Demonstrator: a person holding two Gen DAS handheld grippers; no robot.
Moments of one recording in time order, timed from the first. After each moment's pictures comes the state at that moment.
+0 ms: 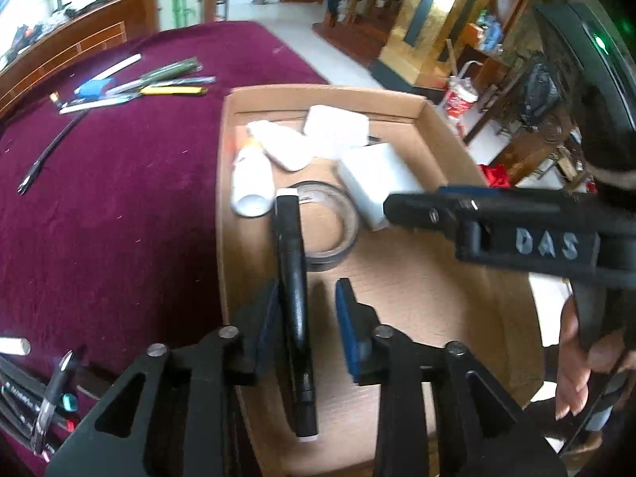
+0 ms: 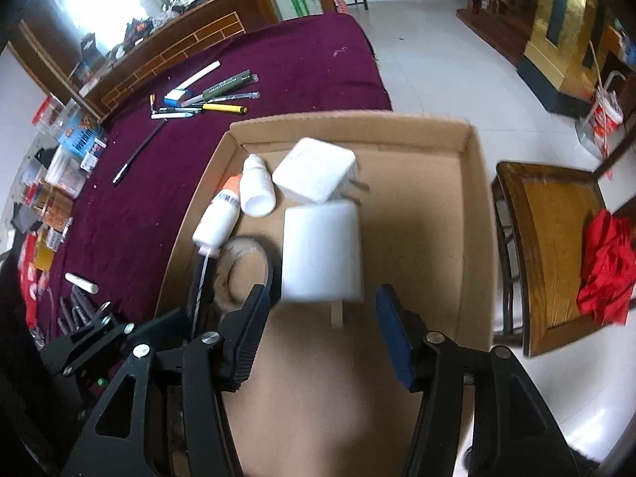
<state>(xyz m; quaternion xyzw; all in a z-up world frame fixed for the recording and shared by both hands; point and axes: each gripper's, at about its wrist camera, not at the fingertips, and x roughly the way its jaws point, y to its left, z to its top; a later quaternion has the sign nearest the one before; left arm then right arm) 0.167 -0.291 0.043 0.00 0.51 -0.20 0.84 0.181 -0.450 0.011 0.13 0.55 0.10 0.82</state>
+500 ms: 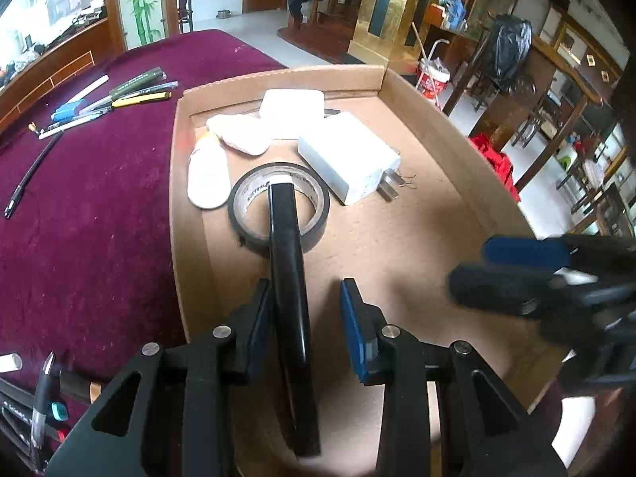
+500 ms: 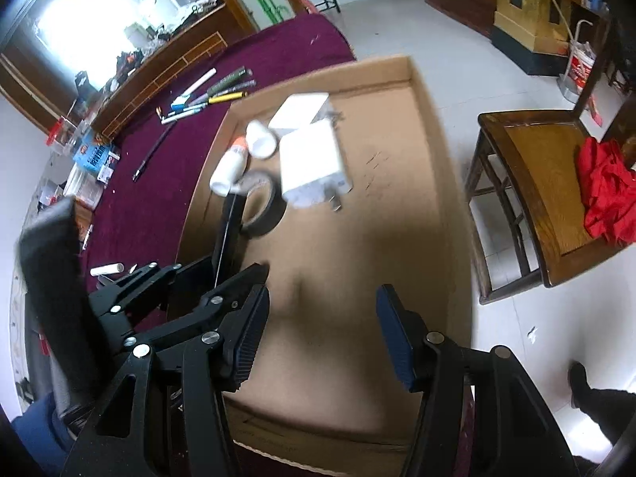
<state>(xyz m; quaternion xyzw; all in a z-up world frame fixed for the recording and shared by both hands) 0.143 -0.302 0.027 0.07 0.48 -0.23 0.84 0.102 -0.454 0.014 0.19 0.53 0.08 0.83</state>
